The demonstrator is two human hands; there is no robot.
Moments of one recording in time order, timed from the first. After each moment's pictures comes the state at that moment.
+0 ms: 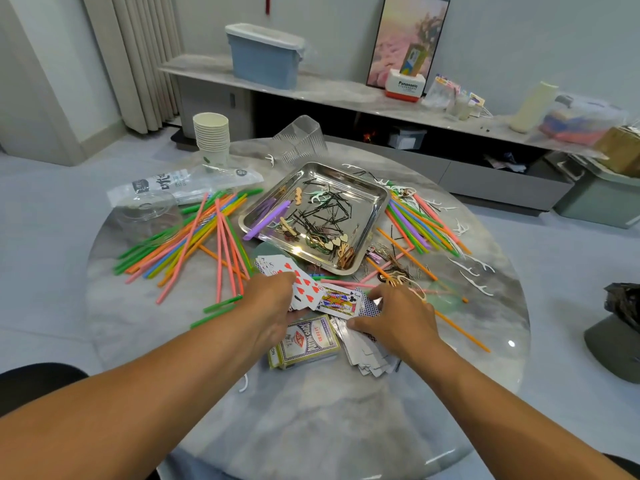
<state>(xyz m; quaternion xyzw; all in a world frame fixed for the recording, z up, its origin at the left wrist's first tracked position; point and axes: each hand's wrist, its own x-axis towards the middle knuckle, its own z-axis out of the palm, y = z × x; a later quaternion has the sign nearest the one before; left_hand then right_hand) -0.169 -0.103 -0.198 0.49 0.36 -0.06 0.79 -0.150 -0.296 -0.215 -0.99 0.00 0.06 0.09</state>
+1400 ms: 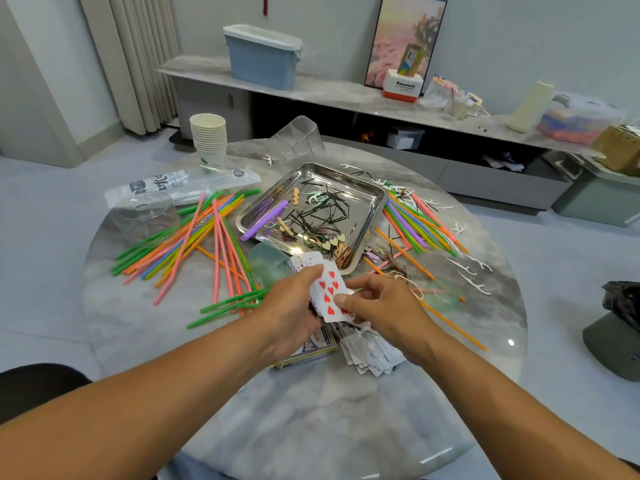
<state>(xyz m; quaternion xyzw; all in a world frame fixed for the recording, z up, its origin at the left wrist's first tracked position) -0.184 -0.123 -0.188 0.45 0.20 -0.15 0.86 -0.165 -0.283 -0.181 -0.84 -0.01 0.17 0.52</state>
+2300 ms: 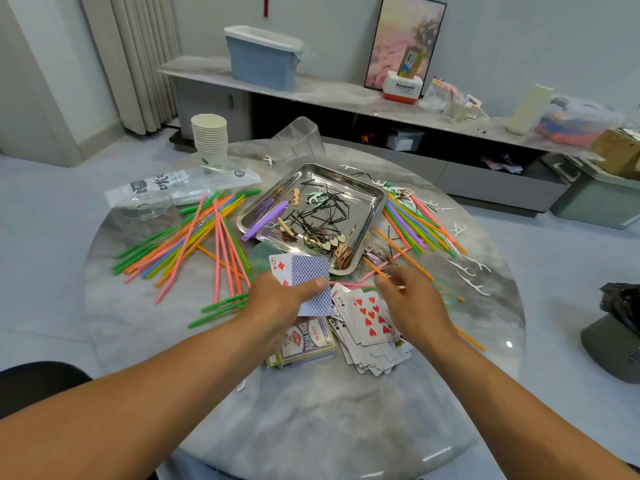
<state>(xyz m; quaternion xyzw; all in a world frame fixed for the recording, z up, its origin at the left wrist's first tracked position) -0.185 -0.111 -0.193 0.59 0.25 -0.04 0.77 -0.152 -0.310 -0.194 -0.94 0.03 -0.01 0.33</state>
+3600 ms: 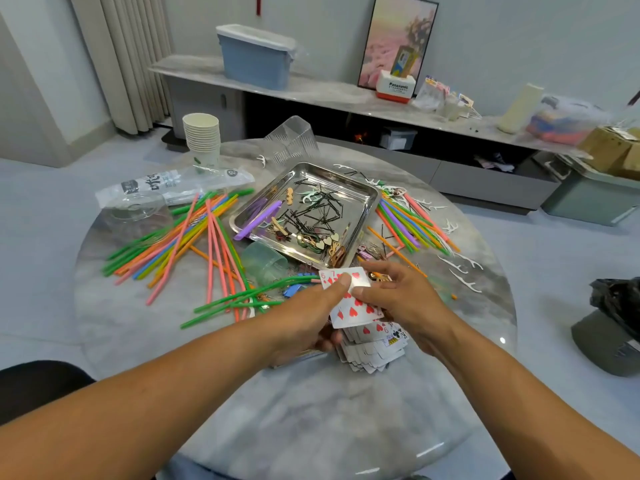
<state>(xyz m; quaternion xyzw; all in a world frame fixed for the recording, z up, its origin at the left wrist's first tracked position) -0.193 -0.136 -0.187 0.66 0.07 -0.26 0.70 -0.156 -0.307 -0.171 -0.78 0.06 0.16 0.61</state>
